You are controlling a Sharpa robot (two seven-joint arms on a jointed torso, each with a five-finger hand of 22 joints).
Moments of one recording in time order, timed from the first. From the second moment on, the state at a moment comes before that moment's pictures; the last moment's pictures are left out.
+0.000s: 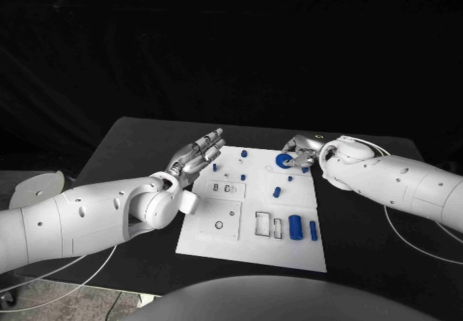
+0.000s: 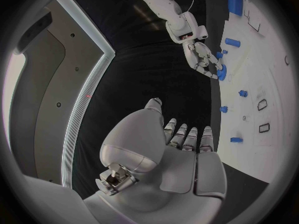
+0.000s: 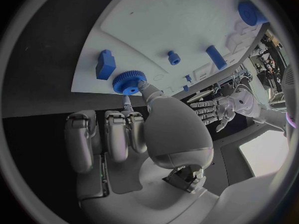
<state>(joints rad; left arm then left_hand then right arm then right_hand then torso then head) 1.08 -0.76 -0.20 1.49 -0.04 -0.23 0.54 1.36 0.28 -0.19 0.28 0.48 0.19 0.03 0.05 0.03 0.01 0.06 0.13 0.02 0.00 0.09 0.00 0.00 0.16 0.00 0.19 0.01 0.00 1.09 -0.59 -0.10 0.98 -1.49 -0.23 -0.03 1.22 -0.02 0.19 0.08 0.25 0.82 0.08 0.07 0.26 1.46 -0.01 1.57 1.31 1.46 -0.06 1.57 1.31 0.01 1.47 0.05 1.57 1.31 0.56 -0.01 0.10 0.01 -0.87</state>
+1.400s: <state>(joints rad) 1.07 -0.76 -0.20 1.48 -0.04 -0.21 0.53 1.36 0.28 -0.18 0.28 0.48 0.19 0.03 0.05 0.03 0.01 0.06 0.13 0.02 0.00 0.10 0.00 0.00 0.16 0.00 0.19 0.01 0.00 1.12 -0.60 -0.10 1.06 -1.46 -0.27 0.02 1.30 0.01 0.24 -0.01 0.40 0.90 0.11 0.11 0.29 1.46 0.02 1.57 1.31 1.47 -0.04 1.57 1.31 0.01 1.47 0.07 1.57 1.31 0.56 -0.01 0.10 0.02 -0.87</state>
